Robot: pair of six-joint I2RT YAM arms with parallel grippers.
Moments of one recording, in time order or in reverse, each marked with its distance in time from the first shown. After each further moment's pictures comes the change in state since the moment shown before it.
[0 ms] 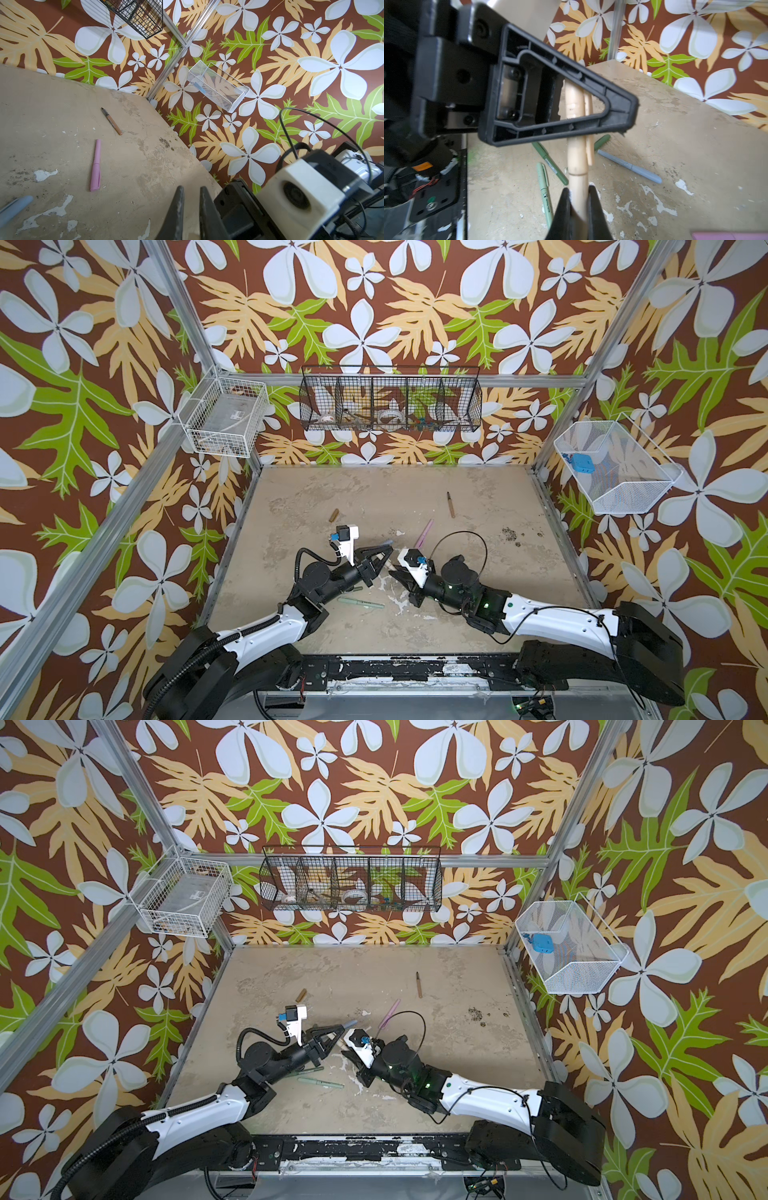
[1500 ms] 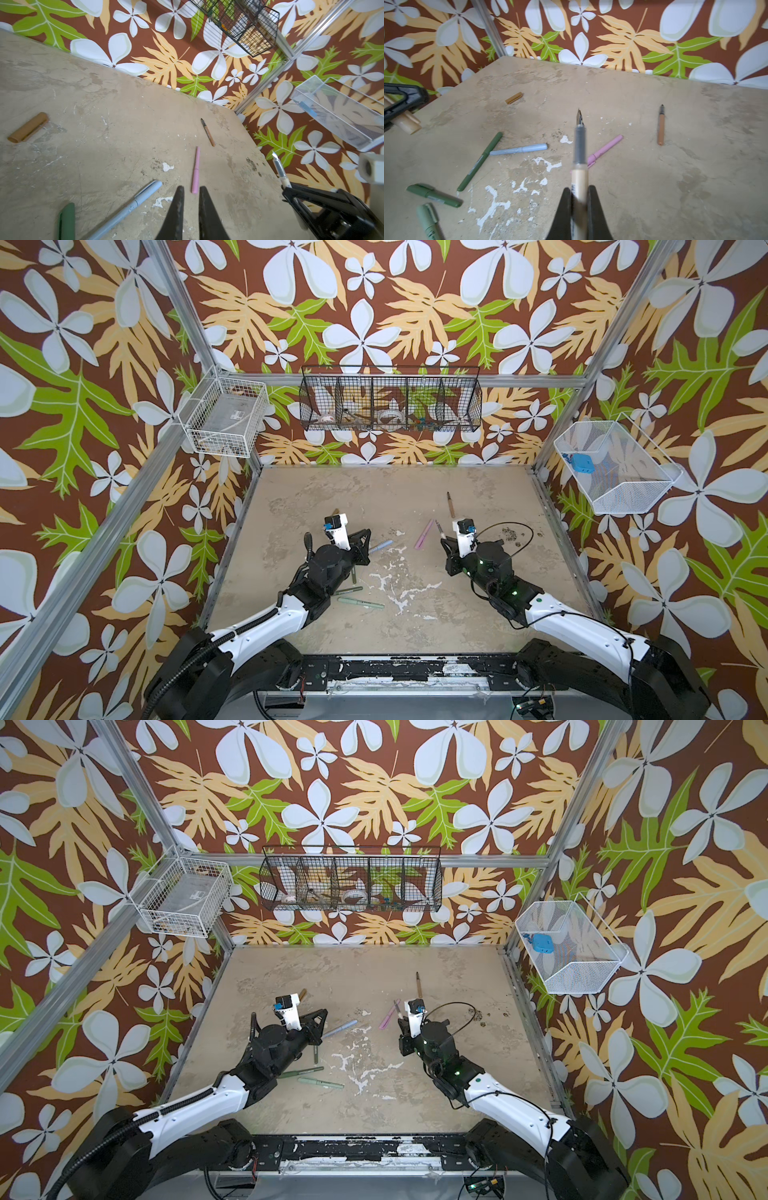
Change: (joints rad) left arm 0.025 0.041 0.183 -0.469 -0.498 0.112; right arm -0.359 -0.134 -0.045 -0.196 0.285 0.177
